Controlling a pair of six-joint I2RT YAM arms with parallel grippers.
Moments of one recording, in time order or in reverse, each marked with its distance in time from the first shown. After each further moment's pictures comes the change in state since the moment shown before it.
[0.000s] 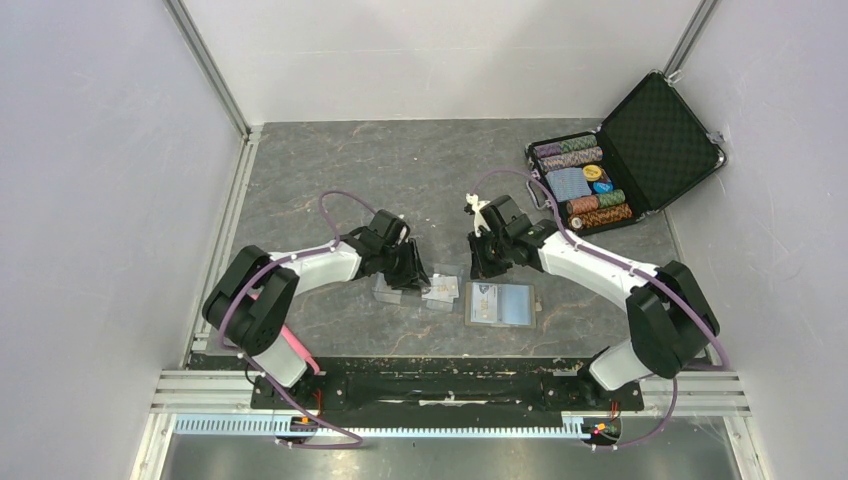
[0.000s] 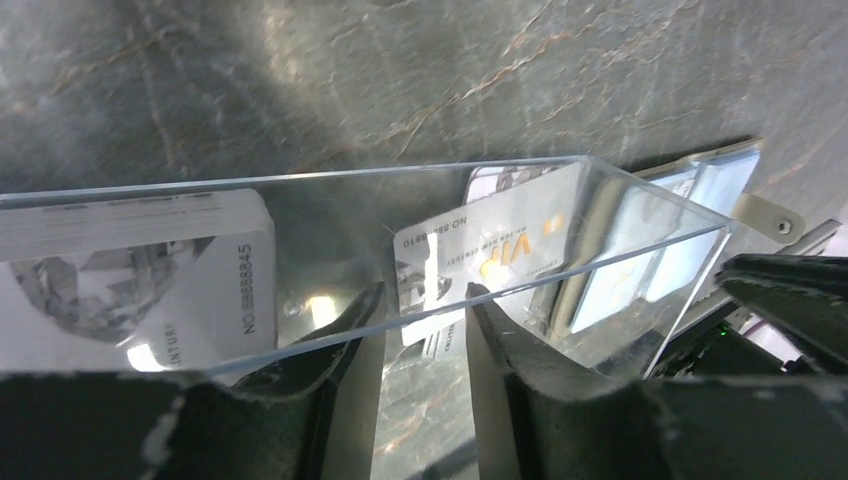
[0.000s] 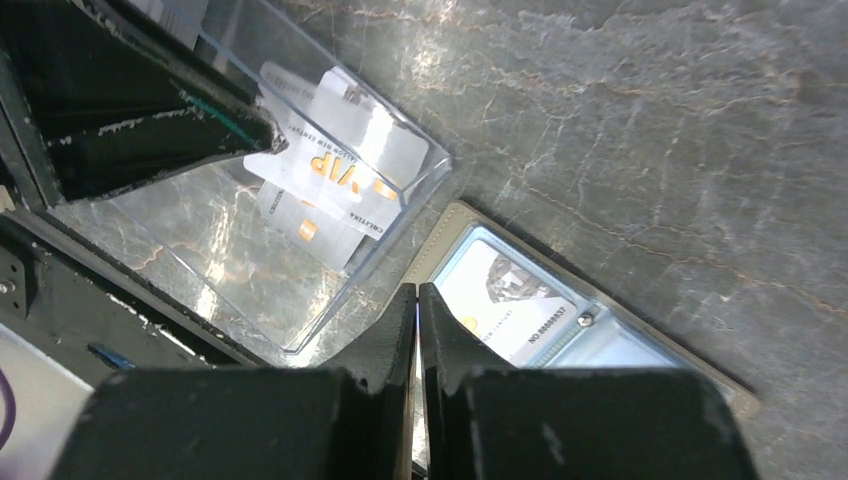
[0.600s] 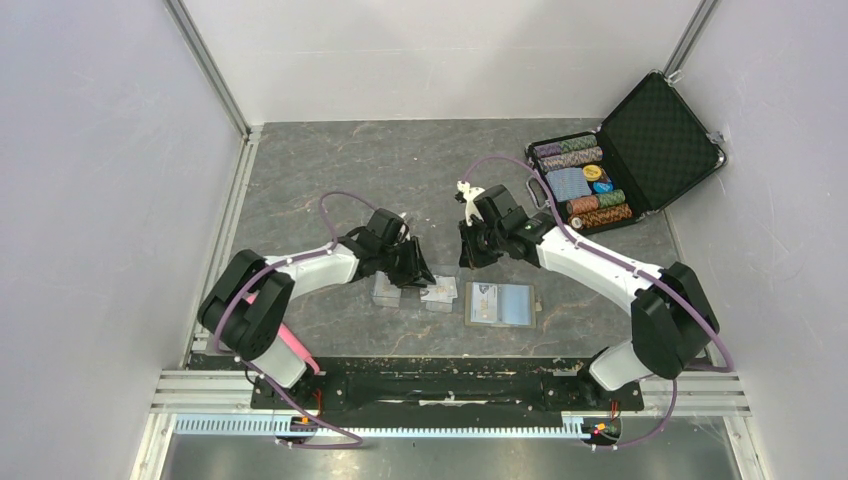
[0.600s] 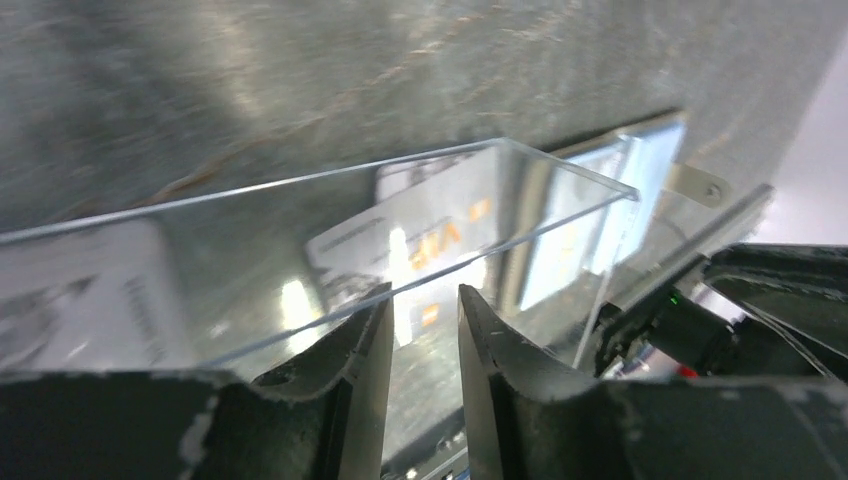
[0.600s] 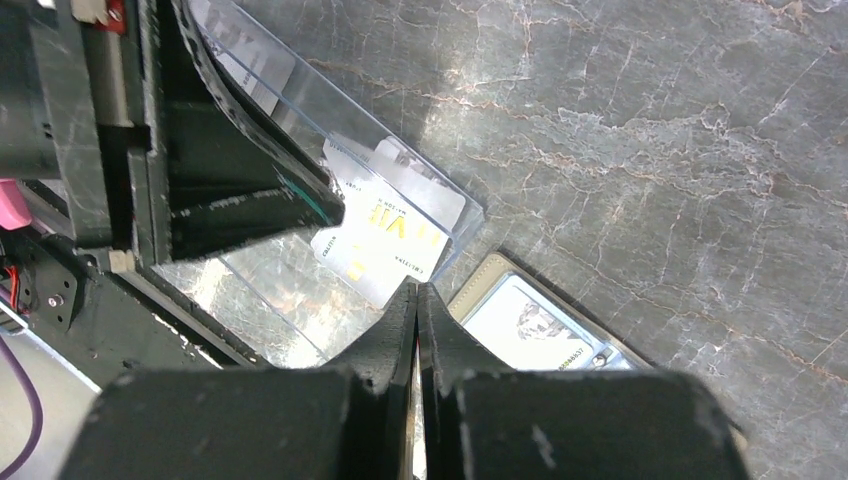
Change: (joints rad) left arm 0.000 -0.017 -0.027 0.124 0.113 -0.029; right arm 0.030 0.002 0.080 0.025 0.001 -0.005
